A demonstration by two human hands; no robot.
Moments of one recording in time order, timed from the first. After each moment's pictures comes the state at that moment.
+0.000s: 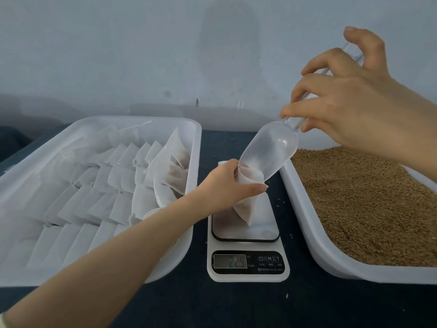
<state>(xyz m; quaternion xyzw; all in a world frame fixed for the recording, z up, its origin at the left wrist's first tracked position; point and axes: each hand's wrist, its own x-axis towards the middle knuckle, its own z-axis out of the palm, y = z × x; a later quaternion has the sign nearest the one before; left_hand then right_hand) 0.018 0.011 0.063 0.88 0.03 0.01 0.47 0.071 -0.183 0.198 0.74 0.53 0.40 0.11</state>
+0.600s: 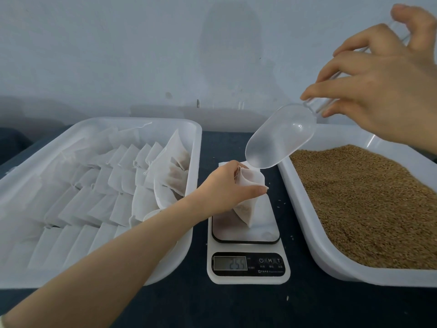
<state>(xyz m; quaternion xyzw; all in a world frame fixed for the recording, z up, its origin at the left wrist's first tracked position) 0.018 0.012 0.061 0.87 0.03 0.02 0.49 0.086 -0.207 0.208 0.76 0.48 0.43 0.10</state>
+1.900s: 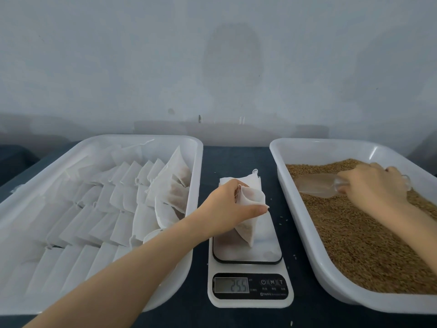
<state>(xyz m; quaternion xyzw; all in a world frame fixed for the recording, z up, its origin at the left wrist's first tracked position) 0.016 0.011 0.063 0.87 0.03 0.01 0.49 0.134 -0.248 0.089 0.98 0.06 0.11 0.15</state>
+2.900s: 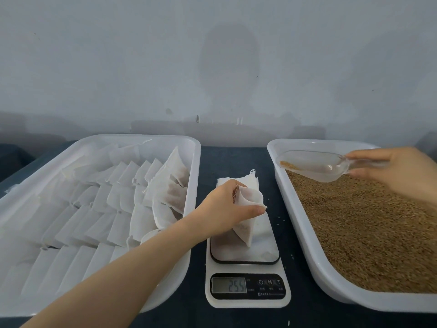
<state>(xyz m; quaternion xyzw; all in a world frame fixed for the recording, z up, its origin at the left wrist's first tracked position) 0.016 0.010 0.064 0.87 0.03 0.00 0.49 0.098 -0.268 0.147 0.95 0.10 0.05 -0.30</state>
